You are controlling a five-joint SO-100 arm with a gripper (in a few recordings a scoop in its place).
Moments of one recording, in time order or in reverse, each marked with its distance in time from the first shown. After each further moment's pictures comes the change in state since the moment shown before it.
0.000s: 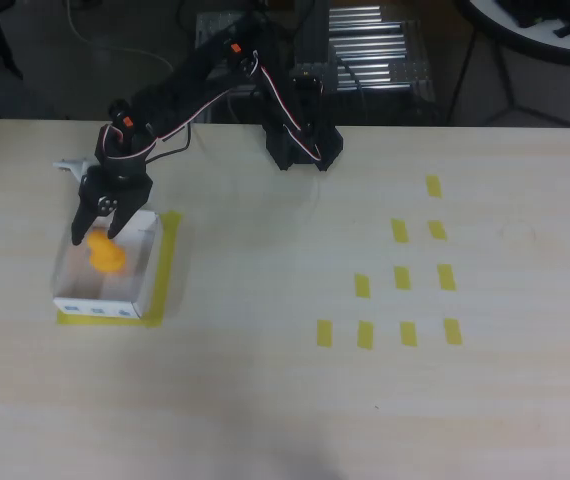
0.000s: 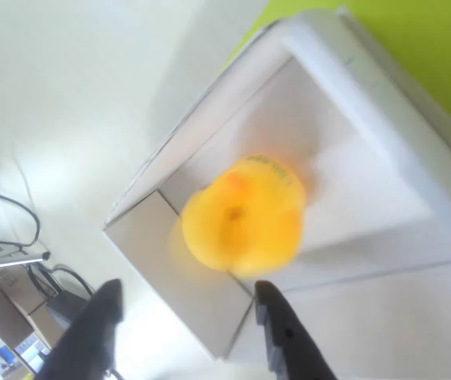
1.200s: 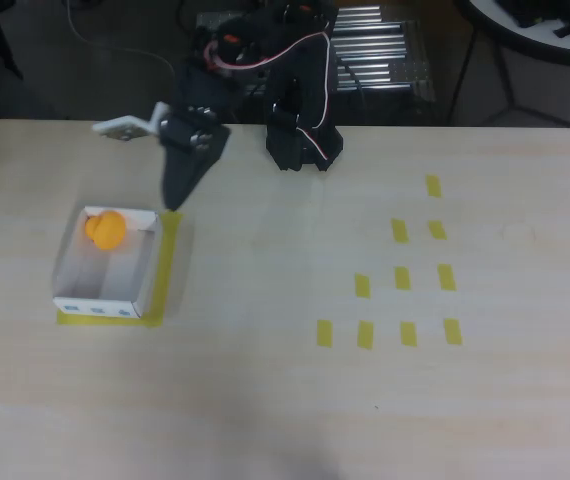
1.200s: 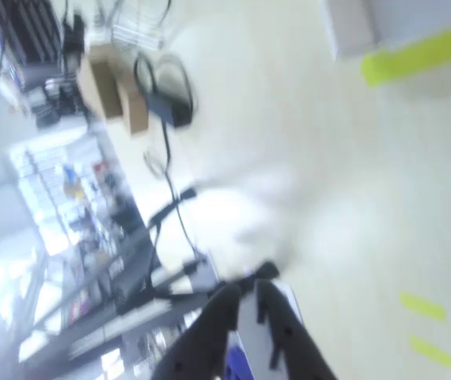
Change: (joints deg) arm -25.4 46.4 12.9 9.8 3.6
